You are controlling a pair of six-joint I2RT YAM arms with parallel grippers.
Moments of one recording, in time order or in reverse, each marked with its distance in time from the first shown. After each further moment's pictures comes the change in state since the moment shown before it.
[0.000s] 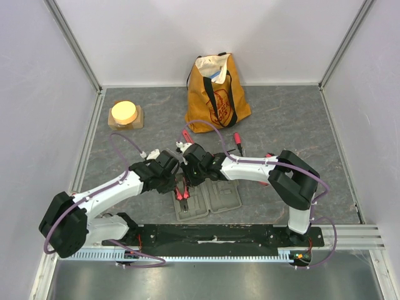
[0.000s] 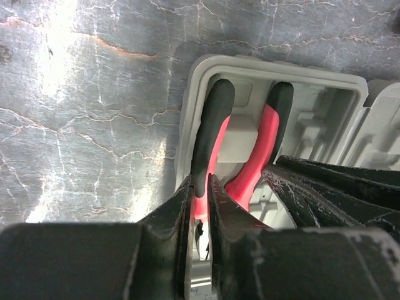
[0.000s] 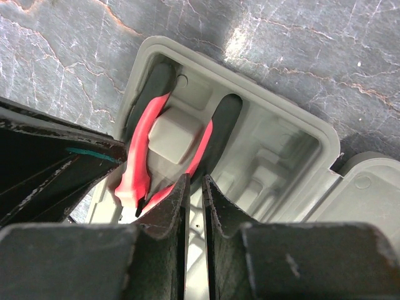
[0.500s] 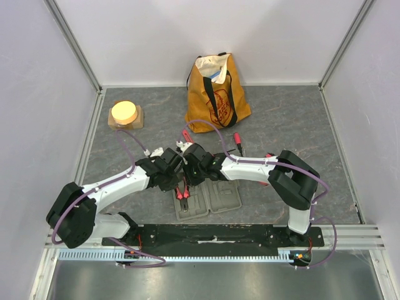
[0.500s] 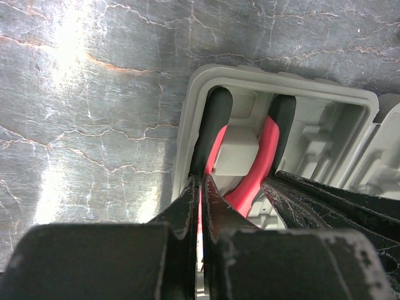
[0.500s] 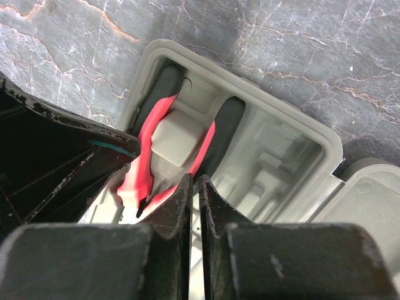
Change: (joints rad) left arm 0.000 0.116 0.041 0.023 -0.009 0.012; right arm 0.001 0.002 -0.002 0.010 0.014 0.000
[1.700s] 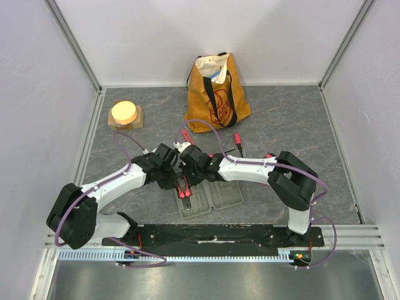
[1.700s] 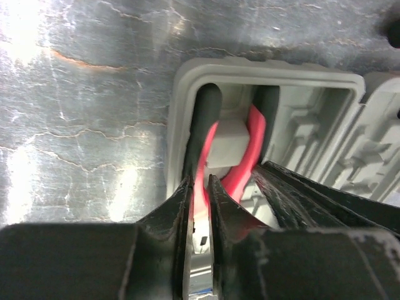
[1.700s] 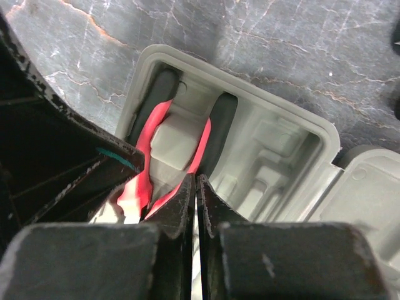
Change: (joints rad) left arm 0.107 -0.009 -0.017 0.053 0.172 0.042; right arm 0.014 0.011 0.036 -0.047 0.066 -0.041
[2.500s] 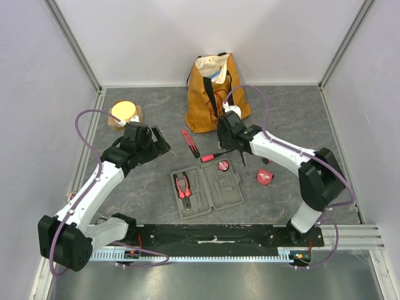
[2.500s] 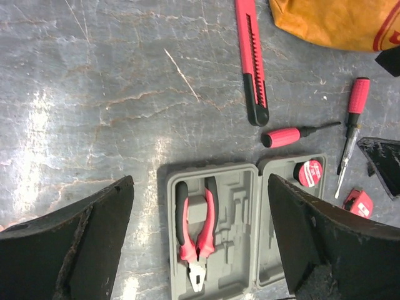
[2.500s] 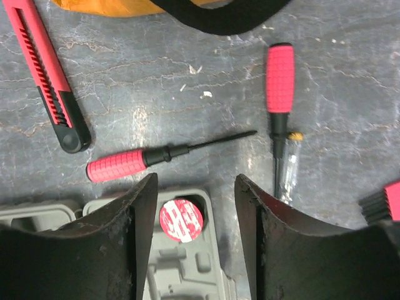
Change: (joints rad) left arm 0.227 -0.200 0.212 -0.024 -0.077 0.332; right arm -0.362 -0.219 -0.007 -0.179 0.319 0.059
